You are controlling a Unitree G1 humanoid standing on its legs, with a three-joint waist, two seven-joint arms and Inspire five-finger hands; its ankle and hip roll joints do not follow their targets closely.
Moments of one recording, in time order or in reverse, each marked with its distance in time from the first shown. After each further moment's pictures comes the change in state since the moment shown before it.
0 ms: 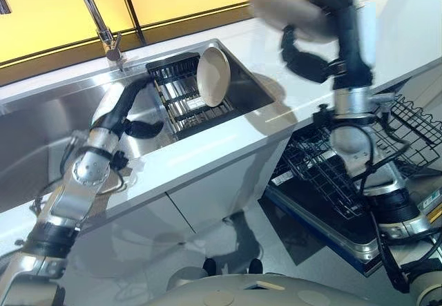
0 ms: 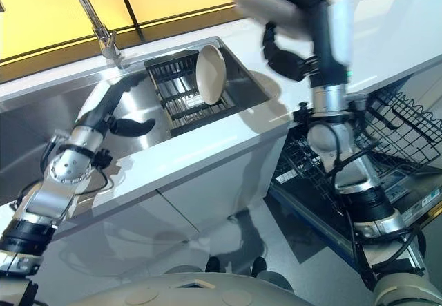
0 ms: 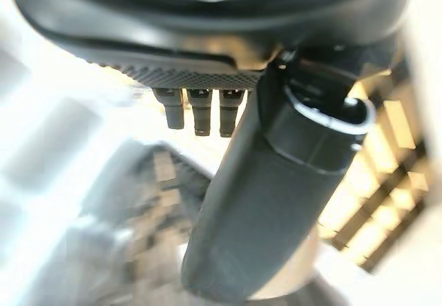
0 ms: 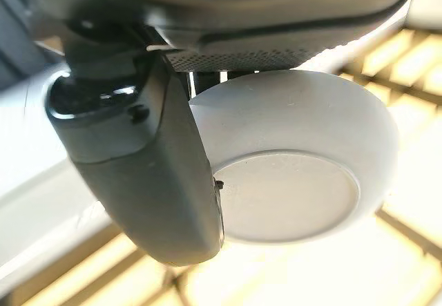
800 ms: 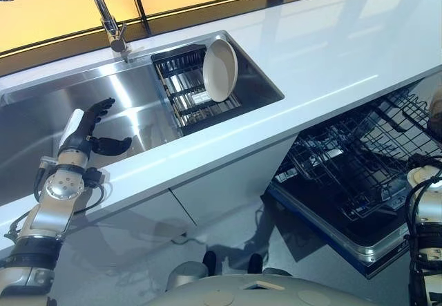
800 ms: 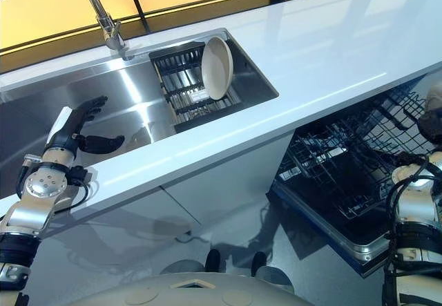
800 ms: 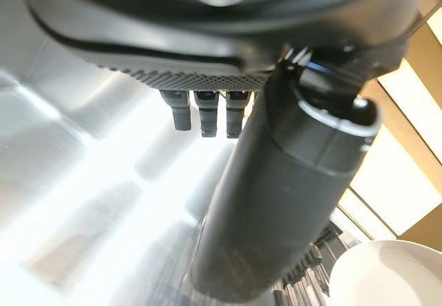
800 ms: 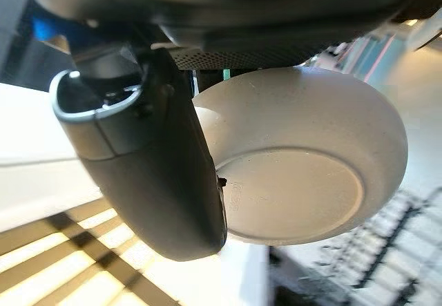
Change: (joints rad) left arm 0.028 0.022 0.106 0.150 -0.092 -0.002 0.010; right arm 0.260 -0.069 -0.328 0.542 0.288 0.175 -0.218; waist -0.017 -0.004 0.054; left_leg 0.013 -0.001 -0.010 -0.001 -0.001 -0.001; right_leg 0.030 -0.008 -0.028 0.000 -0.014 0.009
